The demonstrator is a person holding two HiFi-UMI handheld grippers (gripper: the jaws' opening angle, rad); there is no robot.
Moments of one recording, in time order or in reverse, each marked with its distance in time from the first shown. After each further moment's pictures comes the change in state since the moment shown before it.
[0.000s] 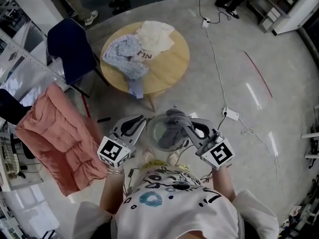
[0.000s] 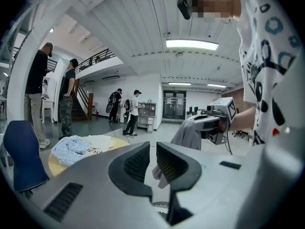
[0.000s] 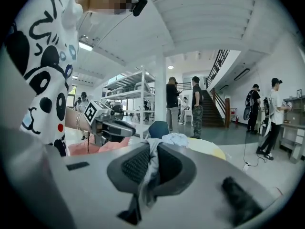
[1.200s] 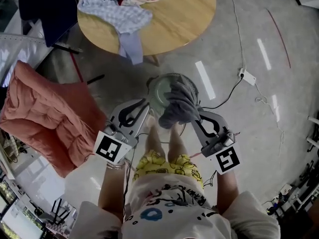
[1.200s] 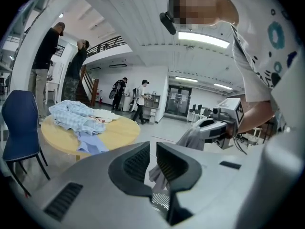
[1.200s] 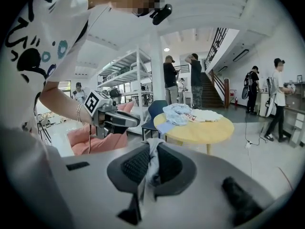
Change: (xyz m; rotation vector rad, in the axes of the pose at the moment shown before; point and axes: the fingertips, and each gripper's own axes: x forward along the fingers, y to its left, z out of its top) left arm 0.047 0.043 -0.146 -0.155 0.064 0.022; right arm 0.063 0.004 -0.156 0.144 0.157 -0.032
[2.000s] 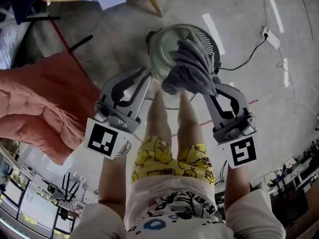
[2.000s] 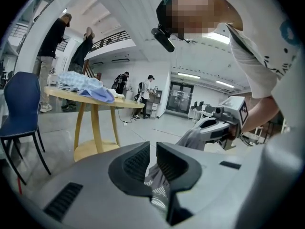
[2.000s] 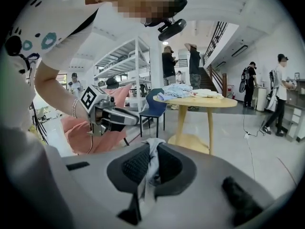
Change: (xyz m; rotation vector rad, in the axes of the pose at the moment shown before) left arm 0.033 0.032 -0.159 -0.031 0.084 0.015; right arm 0.055 0.000 -0.160 -0.014 0.139 -0.034
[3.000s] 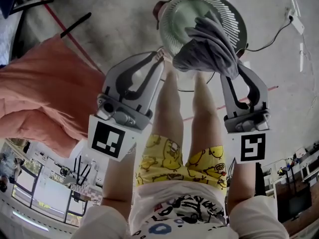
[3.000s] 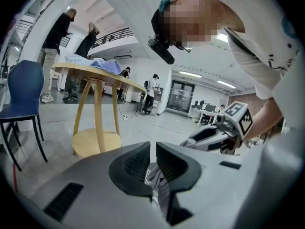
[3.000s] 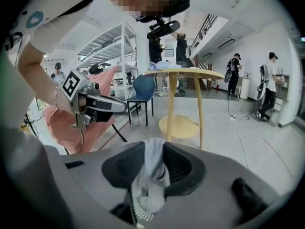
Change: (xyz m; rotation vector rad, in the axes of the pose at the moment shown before) left arm 0.013 0.008 -0.081 -0.015 0.001 -0.010; right arm 0.037 0.009 -0.110 0.076 0.120 -0.175
